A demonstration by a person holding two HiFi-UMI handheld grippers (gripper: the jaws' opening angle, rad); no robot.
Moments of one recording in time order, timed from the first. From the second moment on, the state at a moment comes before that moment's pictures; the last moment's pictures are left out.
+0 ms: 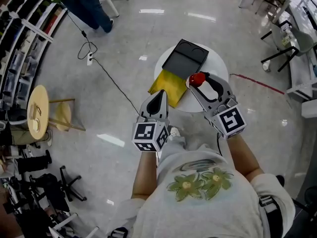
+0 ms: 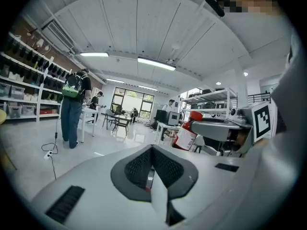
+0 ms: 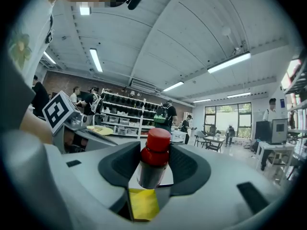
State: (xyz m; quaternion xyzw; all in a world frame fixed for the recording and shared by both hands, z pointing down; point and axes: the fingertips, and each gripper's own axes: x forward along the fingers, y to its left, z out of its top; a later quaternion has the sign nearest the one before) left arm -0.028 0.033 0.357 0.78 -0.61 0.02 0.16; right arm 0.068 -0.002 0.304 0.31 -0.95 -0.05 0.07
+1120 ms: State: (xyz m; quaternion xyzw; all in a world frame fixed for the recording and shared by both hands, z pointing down) left arm -0.106 0.003 0.404 0.81 -0.55 0.06 0.22; right arm -0.004 -0.036 0.388 0.34 -0.93 0.01 0.15
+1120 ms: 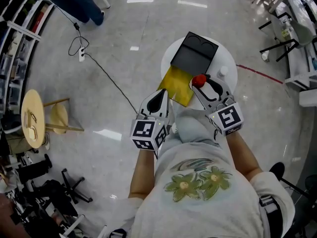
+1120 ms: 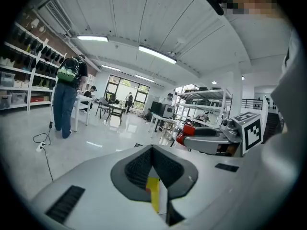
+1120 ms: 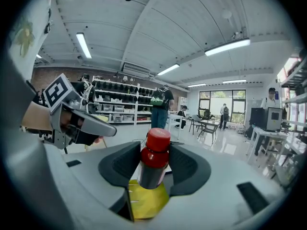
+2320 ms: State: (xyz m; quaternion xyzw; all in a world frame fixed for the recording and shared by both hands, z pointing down) left arm -0.092 -0.057 0.464 0.81 -0.52 0.09 0.27; right arm -0.009 -0.088 0.481 0.33 -0.92 0.07 0.22
